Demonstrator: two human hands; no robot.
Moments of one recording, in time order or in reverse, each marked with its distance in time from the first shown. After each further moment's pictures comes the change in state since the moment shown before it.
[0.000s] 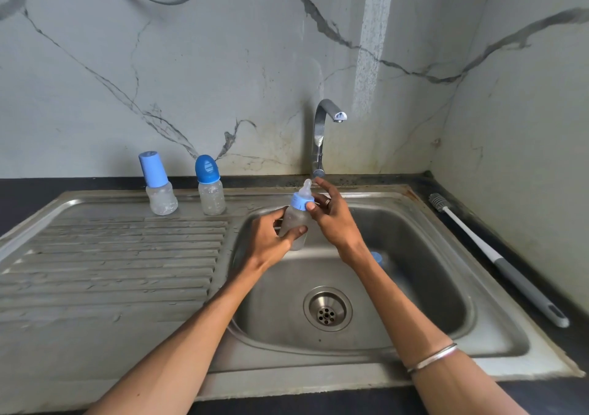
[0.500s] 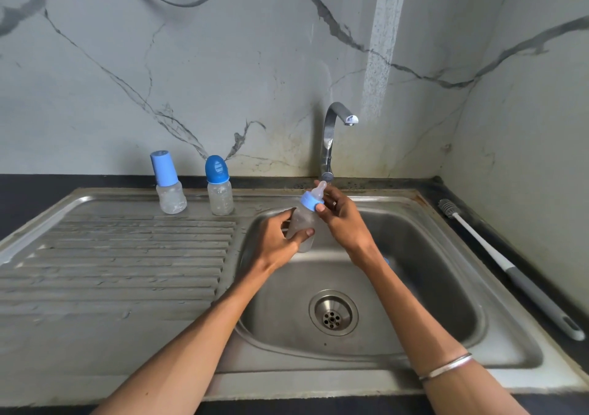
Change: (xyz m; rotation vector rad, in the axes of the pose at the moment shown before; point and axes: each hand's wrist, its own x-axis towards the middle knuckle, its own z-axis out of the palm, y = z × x) left_hand -0.001 0.001 0.001 -0.081 0.020 -0.039; right_hand 0.005 0.000 -0.002 -0.042 -0.046 -0.057
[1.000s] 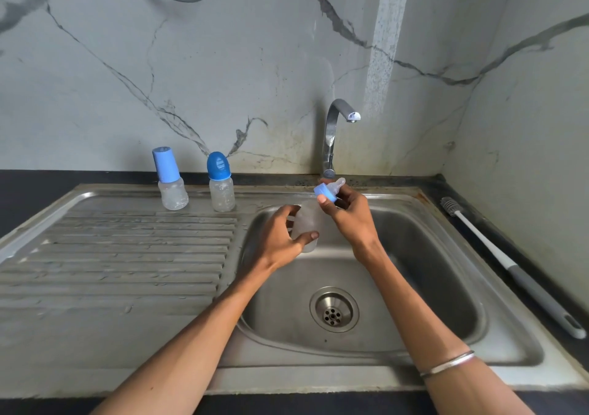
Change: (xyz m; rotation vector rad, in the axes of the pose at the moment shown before) left_hand 0.001 -0.006 0.001 0.077 -0.033 -0.038; right_hand -0.002 -0.005 -0.004 0.052 0.134 -0.002
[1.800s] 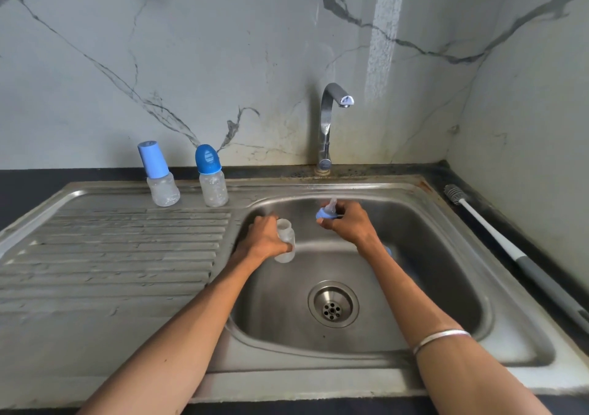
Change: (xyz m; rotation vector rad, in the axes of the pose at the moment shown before) left_hand 0.022 -0.029 -0.001 0.586 -0.192 -0.280; right_hand 0.019 0.051 -0.020 -0.400 -0.084 0.242
